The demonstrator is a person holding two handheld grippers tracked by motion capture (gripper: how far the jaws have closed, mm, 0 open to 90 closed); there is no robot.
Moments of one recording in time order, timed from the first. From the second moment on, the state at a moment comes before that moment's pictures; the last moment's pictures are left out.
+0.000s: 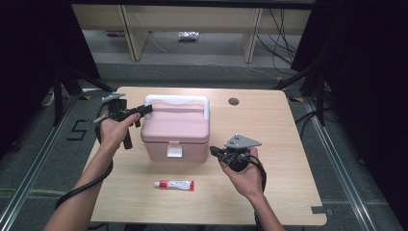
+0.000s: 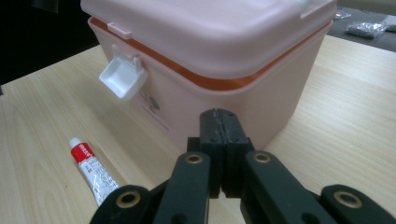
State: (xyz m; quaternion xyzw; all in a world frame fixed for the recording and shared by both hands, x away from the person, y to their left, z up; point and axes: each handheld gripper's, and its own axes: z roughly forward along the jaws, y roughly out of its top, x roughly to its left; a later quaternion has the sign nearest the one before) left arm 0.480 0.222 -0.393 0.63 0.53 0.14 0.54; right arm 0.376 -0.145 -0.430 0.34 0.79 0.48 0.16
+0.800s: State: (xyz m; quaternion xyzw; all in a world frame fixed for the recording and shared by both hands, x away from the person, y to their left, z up) left arm 0.484 0.228 -0.388 0.64 0.54 0.10 0.55; right arm 0.388 -0.134 -0.426 0.36 0.78 0.50 0.14
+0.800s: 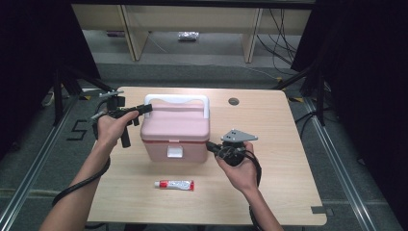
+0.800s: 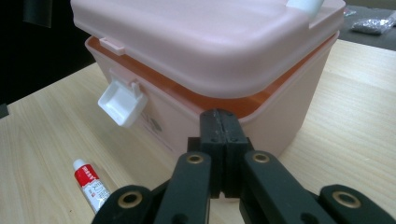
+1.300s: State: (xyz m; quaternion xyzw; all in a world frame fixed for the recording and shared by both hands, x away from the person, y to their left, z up) left arm 0.480 0.233 -0.386 0.65 0.51 0.14 0.55; right arm 0.390 -0.131 -0.423 0.35 0.77 0.51 0.16
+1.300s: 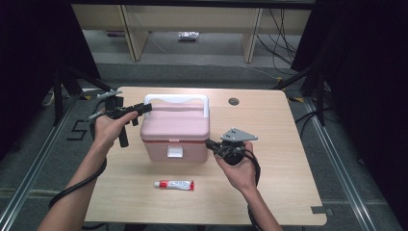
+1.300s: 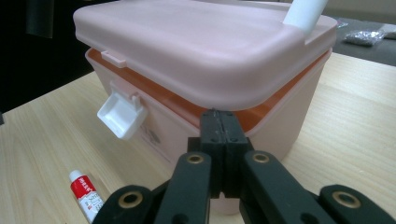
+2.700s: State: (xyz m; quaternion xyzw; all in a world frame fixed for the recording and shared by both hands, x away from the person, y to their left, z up) left arm 0.371 0.208 -0.432 0.67 0.42 0.21 0.57; right arm 0.394 -0.127 -0.410 0.34 0.75 0.53 0.19
